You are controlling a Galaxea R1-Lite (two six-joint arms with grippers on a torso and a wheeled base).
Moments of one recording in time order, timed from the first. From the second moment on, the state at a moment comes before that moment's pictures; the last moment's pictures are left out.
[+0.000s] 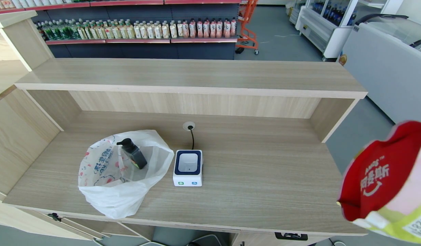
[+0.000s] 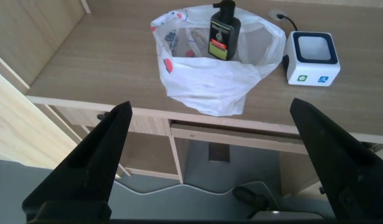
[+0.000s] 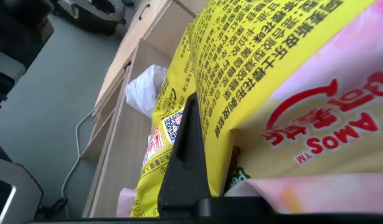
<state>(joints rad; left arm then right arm) 0.00 0.00 0.00 0.00 0.05 -0.01 -0.01 0.89 -0.66 -0.31 1.45 -0.98</state>
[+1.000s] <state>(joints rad) 0.00 0.00 0.00 0.00 0.05 -0.01 -0.21 1.06 -0.60 -0.14 0.77 -1.63</state>
